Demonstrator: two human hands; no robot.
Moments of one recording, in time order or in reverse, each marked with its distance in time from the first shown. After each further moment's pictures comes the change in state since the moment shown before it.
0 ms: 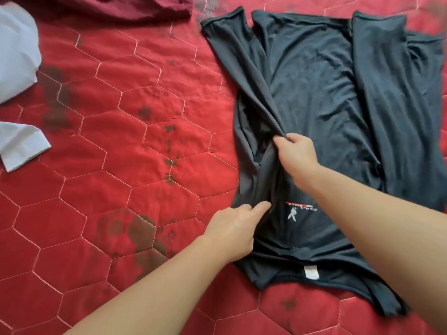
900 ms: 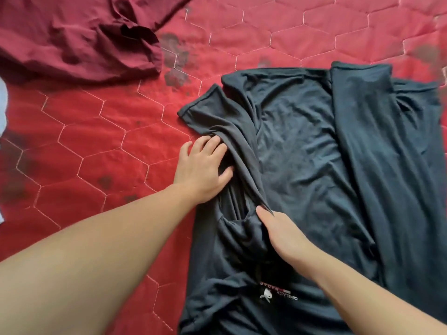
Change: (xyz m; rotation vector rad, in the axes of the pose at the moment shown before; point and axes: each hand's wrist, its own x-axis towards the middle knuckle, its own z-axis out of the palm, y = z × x) left_hand 0.203 -0.073 -0.111 0.337 0.419 -0.159; right_hand 0.046 0.022 -0.037 -0.038 -0.558 0.052
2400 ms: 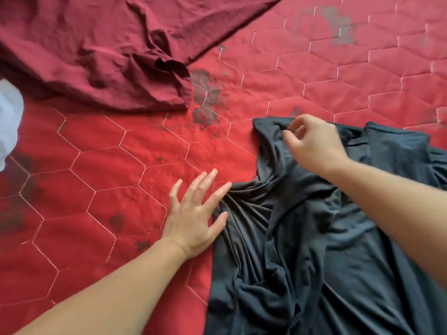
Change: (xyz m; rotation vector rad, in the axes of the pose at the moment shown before) left_hand -0.014 -0.060 0.007 -0.169 0.078 -0.041; right_hand 0.132 -0.195 -0.087 -0.625 0.626 -0.472
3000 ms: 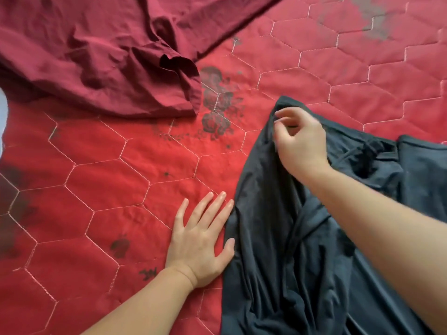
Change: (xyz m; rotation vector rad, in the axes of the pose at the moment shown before) left_hand 0.003 -0.017 0.009 -0.027 -0.019 -0.005; right_hand 0.040 -0.042 0.059 0.446 0.119 0.012
